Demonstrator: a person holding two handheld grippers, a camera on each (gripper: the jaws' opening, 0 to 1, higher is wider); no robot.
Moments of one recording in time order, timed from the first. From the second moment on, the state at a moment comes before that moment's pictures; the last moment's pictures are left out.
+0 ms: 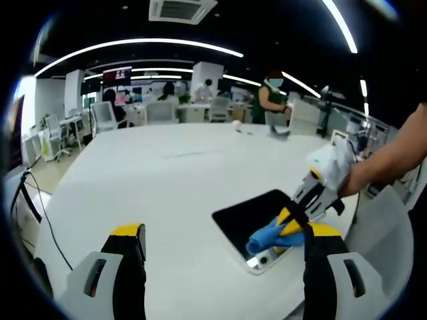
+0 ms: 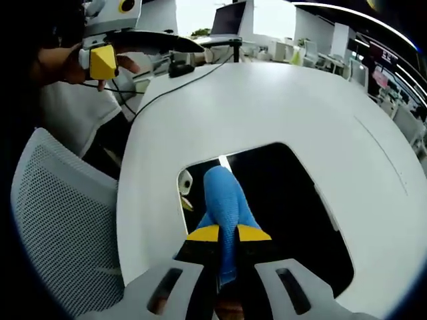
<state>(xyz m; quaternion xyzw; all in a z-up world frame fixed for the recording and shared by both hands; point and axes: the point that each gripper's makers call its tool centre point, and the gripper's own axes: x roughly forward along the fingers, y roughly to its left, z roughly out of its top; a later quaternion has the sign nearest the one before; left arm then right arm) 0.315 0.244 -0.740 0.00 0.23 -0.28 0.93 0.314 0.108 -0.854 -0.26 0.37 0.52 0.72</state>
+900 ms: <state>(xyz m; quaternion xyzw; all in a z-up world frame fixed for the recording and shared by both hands) 0.313 0.245 -0.740 0.00 0.24 -0.28 0.93 0.354 0.110 -0.855 -0.26 0.37 0.53 0.72</state>
